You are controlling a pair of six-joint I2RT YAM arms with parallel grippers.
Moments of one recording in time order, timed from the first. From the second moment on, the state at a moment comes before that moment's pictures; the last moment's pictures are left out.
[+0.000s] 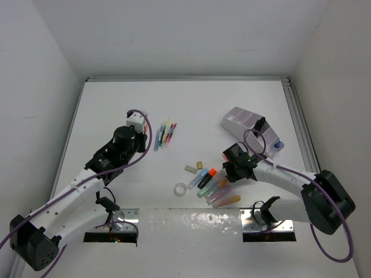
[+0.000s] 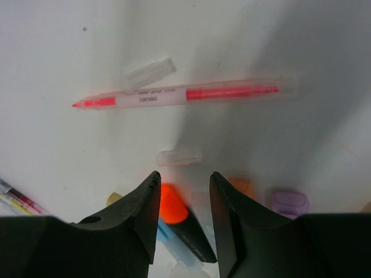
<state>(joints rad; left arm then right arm) -0.55 0.85 0.68 -0.28 -0.29 -0.14 0.63 1.25 0.49 -0.49 0.26 1.84</state>
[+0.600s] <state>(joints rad) -0.55 0.85 0.68 -0.29 -0.30 -0.14 0.62 1.32 0.48 -0.41 0.29 1.85</state>
